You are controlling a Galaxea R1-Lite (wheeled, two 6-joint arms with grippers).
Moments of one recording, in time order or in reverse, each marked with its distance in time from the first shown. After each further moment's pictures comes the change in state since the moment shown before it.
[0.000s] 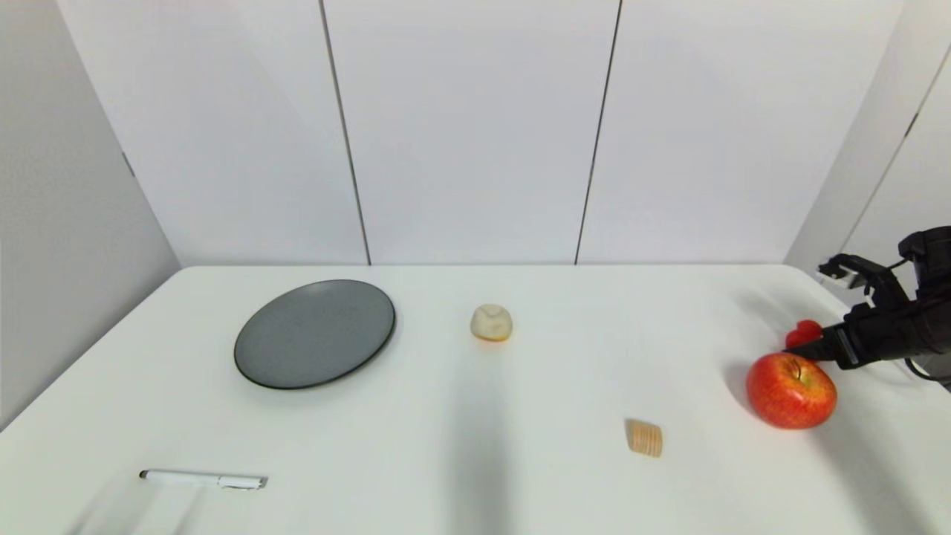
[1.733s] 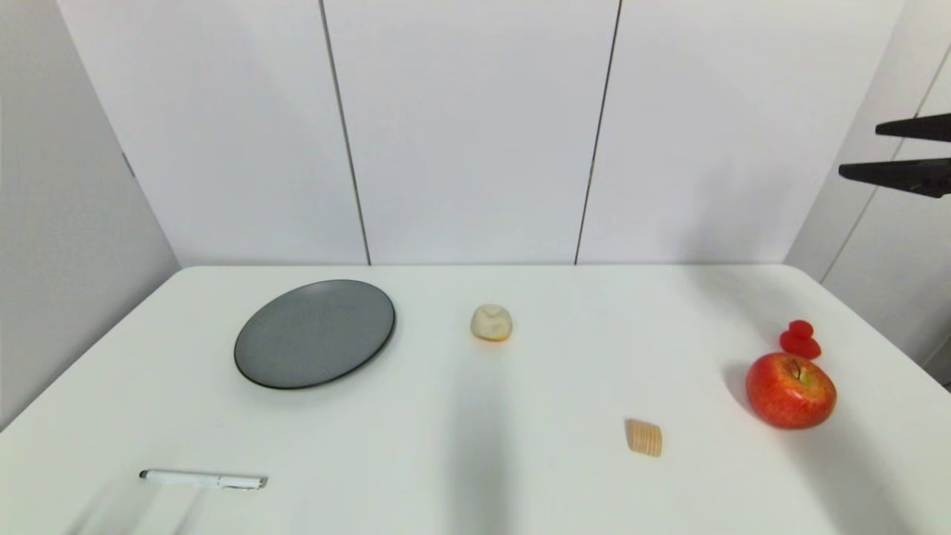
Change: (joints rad) left arm 0.000 0.000 0.000 0.000 0.000 0.000; right arm 0.005 -0.411 -0.262 0.001 0.480 0.008
